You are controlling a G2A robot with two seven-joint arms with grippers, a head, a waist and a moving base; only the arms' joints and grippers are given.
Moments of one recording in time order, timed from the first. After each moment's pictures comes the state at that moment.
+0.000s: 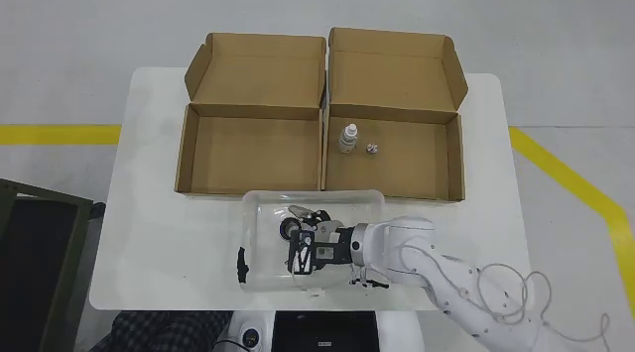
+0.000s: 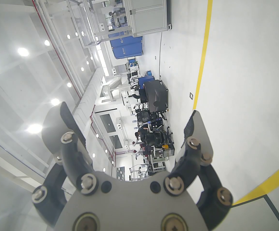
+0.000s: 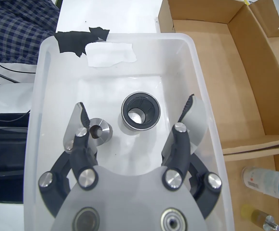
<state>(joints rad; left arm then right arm) -0.01 -0.37 -0.75 -1.25 2.03 -0.40 0.22 -1.10 -1.11 0.72 -1.85 -1.36 -0.62 0.40</state>
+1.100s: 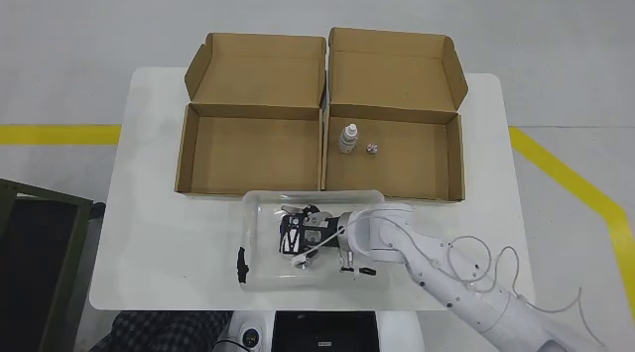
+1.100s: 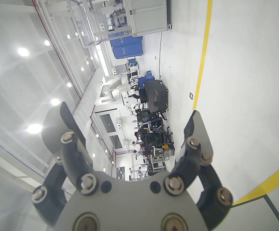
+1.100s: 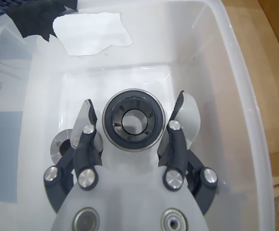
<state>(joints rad) -0.01 -0.37 -0.75 -1.25 2.03 -0.40 0.22 -0.97 -1.19 0.63 -1.61 -1.29 -0.64 0.38</state>
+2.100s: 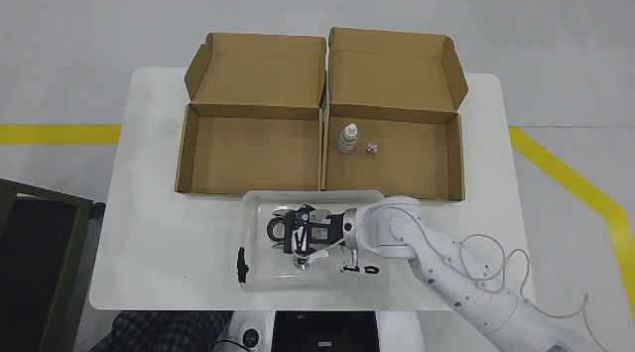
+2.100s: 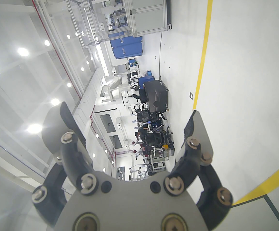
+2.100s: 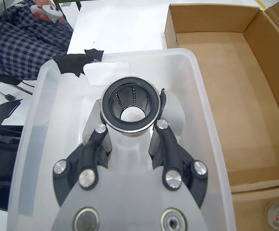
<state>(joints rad) -0.01 -0.37 -0.75 -1.25 2.03 -0.40 0.22 -1.01 -1.19 0.72 -1.68 -1.23 -0.74 0.31</state>
